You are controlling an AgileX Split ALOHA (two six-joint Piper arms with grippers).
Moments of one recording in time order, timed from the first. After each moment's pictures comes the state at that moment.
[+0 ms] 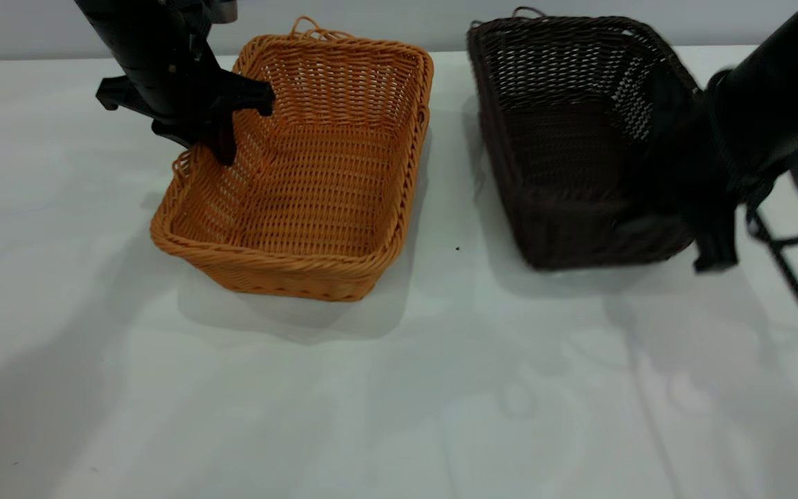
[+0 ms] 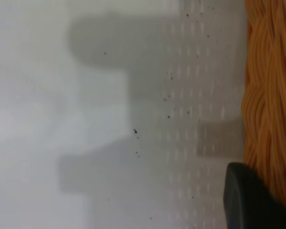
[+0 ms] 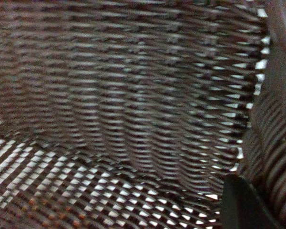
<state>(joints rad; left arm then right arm) -0.27 2.36 -1.52 -0.03 0.37 -0.07 0.25 2.03 -0.83 1.79 0.11 -0.09</state>
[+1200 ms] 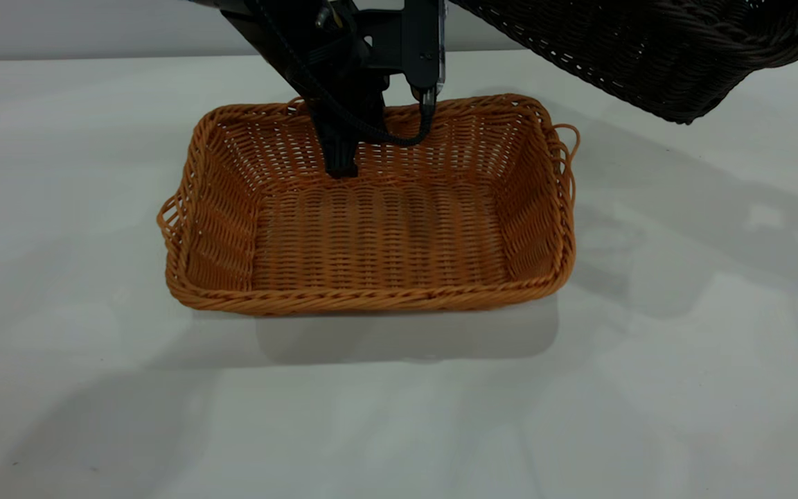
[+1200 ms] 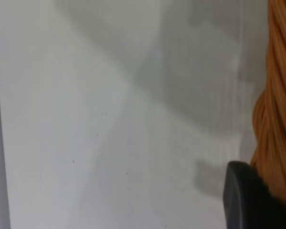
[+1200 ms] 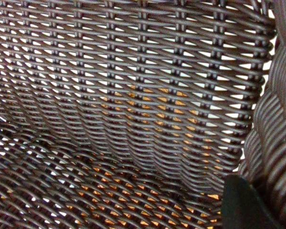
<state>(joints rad) -0.53 2.38 -1.52 -0.04 0.06 1.17 -0.21 1.82 -1.08 0.99 0.86 -0.42</state>
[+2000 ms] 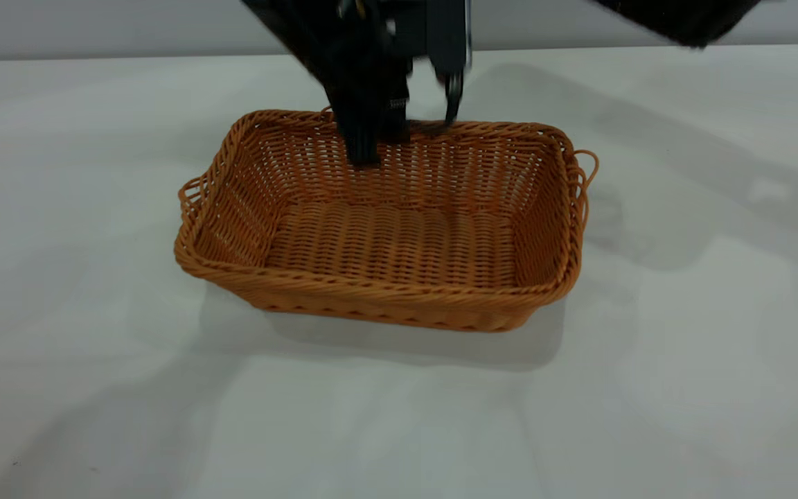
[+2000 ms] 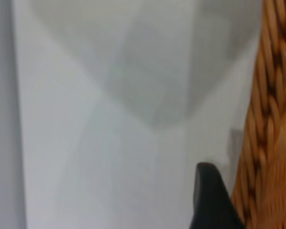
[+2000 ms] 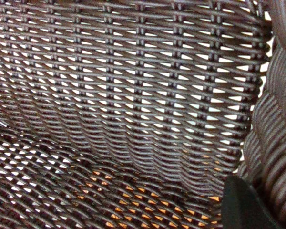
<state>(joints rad) -0.57 2.30 -1.52 -0.02 0.12 1.08 -0.23 1.82 -1.22 1.01 0.82 -0.41</state>
